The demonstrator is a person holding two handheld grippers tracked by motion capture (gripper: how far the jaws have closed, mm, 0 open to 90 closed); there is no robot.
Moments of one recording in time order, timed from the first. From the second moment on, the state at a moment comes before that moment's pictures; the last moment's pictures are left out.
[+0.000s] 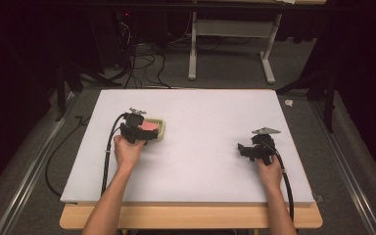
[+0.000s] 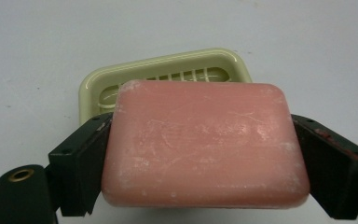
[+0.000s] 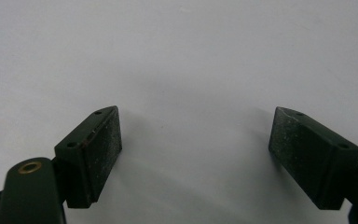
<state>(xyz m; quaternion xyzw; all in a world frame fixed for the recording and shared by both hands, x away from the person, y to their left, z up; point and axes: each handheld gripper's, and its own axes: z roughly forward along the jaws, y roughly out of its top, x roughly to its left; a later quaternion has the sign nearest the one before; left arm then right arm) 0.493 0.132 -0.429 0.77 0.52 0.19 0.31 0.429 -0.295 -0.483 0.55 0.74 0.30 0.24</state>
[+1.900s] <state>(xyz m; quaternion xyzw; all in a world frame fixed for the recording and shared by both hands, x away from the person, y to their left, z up) 0.494 0.131 -0.422 0.76 0.52 0.23 0.33 0.429 -0.295 -0.483 0.55 0.74 0.30 0.24</state>
